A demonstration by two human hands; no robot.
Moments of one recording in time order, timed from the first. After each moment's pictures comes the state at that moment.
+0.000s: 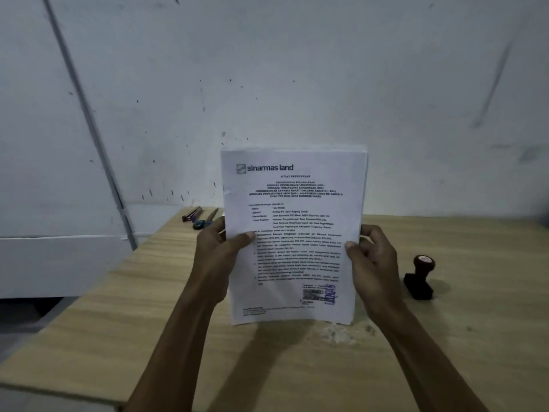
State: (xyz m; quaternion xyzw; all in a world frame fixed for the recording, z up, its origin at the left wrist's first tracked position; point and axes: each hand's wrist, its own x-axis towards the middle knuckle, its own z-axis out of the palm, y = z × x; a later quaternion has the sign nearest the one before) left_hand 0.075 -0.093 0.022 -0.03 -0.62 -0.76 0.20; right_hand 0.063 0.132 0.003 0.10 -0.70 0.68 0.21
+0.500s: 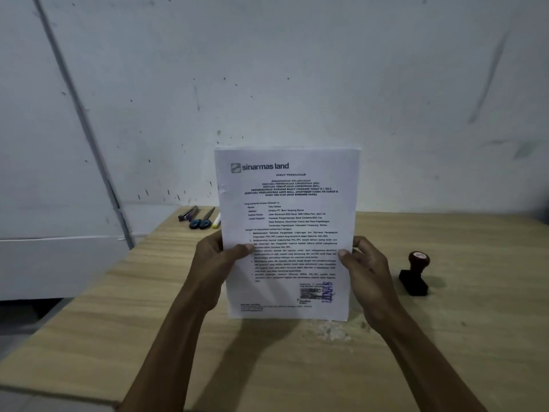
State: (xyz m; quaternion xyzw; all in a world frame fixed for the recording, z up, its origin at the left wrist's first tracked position) left_hand 0.072 -0.098 0.003 -0.02 -0.67 -0.73 0.15; right_hand 0.061 0.143 -0.013 0.09 -0.68 0.72 0.11
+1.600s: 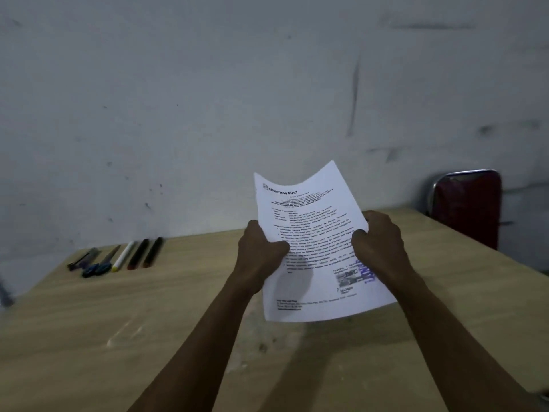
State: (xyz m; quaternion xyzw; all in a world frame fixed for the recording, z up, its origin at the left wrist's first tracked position) left_hand 0.013 0.132 0.047 -0.12 -0.82 -0.56 0.09; right_hand 0.058 0.330 0.058 -0.11 -0.87 0.42 0.24
